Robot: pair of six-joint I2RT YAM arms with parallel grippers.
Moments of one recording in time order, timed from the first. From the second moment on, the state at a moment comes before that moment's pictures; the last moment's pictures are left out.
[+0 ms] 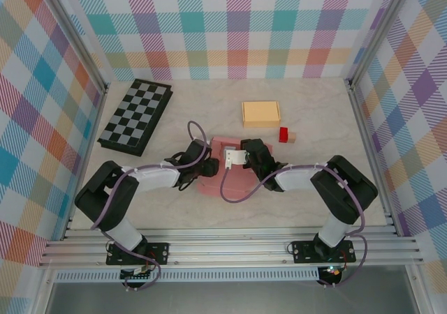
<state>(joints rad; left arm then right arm) -0.65 1.63 0.78 -0.03 -0.15 -0.40 0.75 1.68 0.71 0.50 0.35 -1.22</state>
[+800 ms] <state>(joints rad) -0.65 1.76 0.90 -0.04 -0.23 -0.40 0.76 1.64 0.71 0.47 0.33 -1.22</state>
